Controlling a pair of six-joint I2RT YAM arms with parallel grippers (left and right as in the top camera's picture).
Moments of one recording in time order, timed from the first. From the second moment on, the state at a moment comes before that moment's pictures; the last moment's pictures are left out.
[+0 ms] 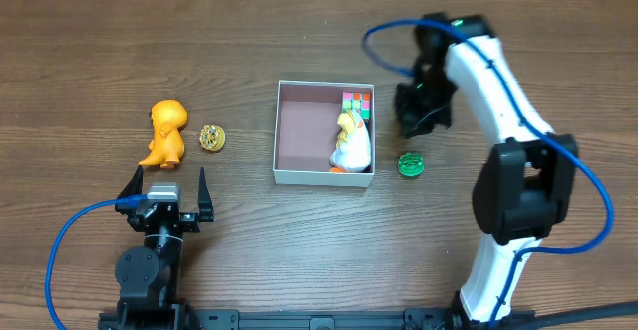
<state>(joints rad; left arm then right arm) 0.02 0.01 0.01 -0.08 -0.02 0.08 0.14 2.10 1.86 -1.50 -0.23 0.30</state>
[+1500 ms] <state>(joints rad) 0.02 0.01 0.01 -0.08 -0.02 0.08 -0.54 1.75 2.13 -1.55 0.11 0.30</state>
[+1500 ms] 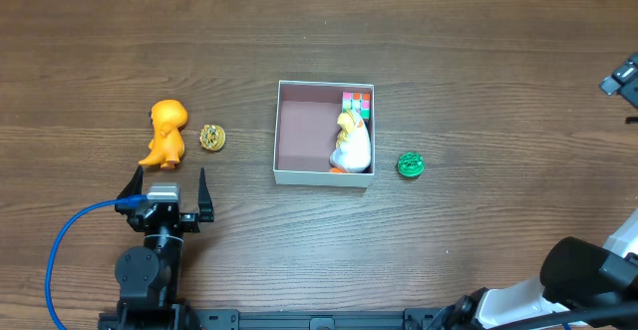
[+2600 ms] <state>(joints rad) 0.02 0.02 0.11 0.12 0.05 -0.23 -0.56 1.80 2.01 -1.46 -0.01 0.31</state>
